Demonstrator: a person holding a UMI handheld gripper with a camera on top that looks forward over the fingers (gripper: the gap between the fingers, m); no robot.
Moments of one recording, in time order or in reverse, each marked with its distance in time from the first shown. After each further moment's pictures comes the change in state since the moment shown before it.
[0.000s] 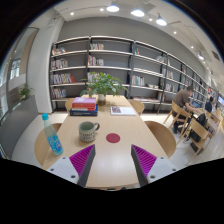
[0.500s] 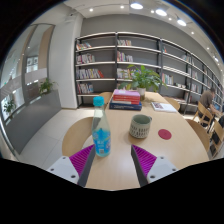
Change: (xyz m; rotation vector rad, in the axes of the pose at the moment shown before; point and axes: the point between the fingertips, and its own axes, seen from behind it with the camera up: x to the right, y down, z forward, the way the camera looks) arm -0.235 0.051 0.048 -0.013 -0.252 -0.050
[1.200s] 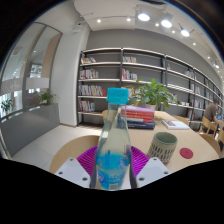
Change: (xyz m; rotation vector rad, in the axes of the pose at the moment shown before) arm -0.048 -0.037 0.153 0.247 0.003 -0.051
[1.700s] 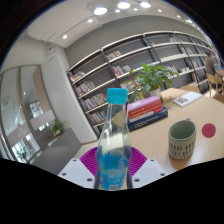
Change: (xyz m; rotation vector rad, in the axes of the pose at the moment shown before) arm -0.010 -0.054 0.039 0.001 -0.158 0.460
